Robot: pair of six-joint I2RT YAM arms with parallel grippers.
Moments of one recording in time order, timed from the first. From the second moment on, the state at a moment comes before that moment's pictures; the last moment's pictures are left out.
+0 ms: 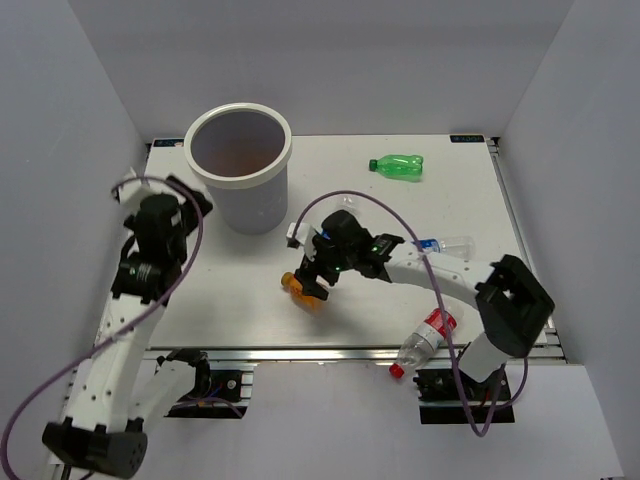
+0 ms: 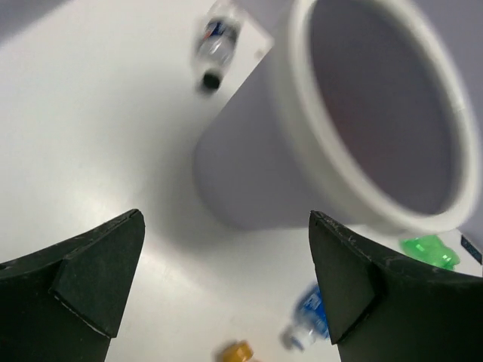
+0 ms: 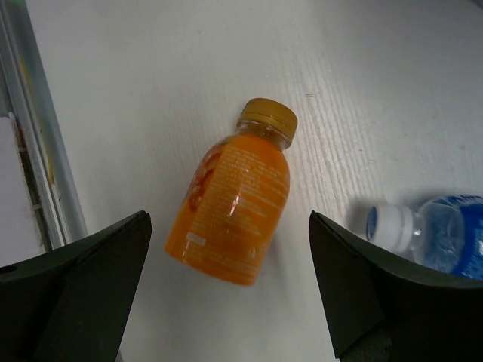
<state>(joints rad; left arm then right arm) -0.20 0.90 1.05 -0.49 -0.48 -0.70 0.91 1.58 1.07 -0.22 -0.37 -0.27</state>
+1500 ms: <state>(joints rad) -0.20 0.79 0.60 -0.58 -0.46 -0.94 0.83 2.15 2.22 -0.08 -0.12 -0.14</state>
